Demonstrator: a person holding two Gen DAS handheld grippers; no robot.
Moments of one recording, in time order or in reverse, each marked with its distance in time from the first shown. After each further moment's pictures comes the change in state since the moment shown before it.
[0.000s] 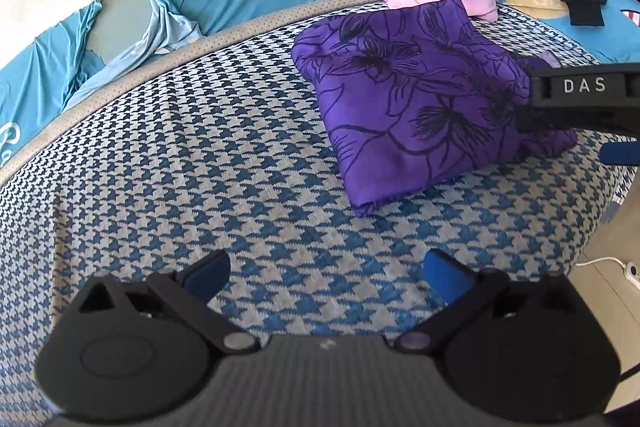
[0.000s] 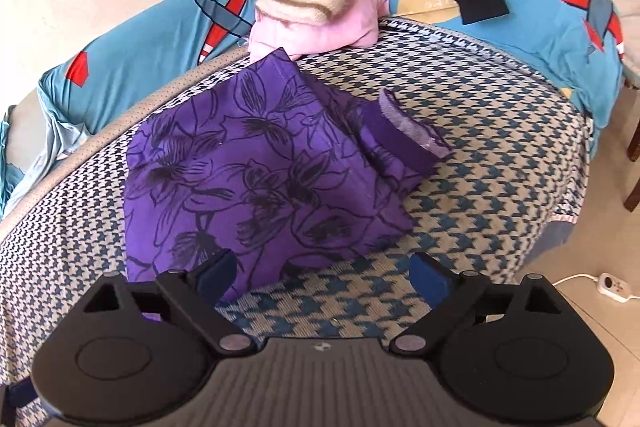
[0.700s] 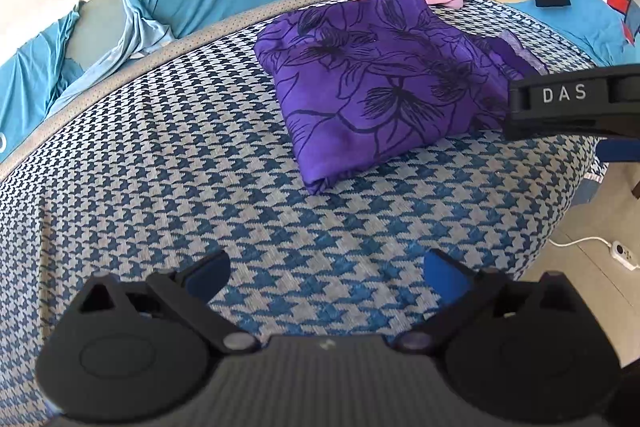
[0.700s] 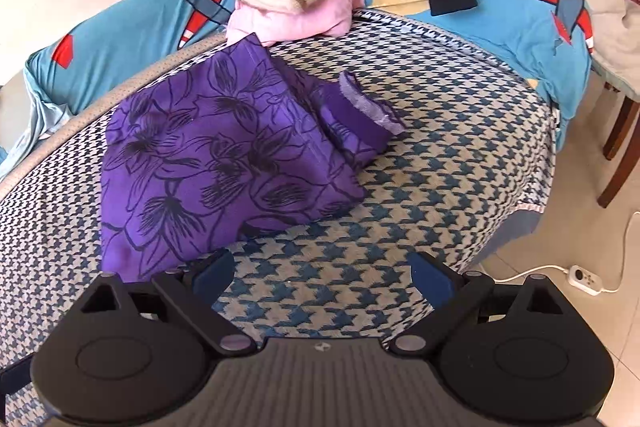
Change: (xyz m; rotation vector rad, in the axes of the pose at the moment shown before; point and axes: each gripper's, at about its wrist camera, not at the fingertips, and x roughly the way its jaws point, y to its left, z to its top) left arm -0.015 -0.022 -0.010 0.043 0.011 -0.045; right arm -0.014 -0.016 -0.013 -0.011 0.020 -0.071
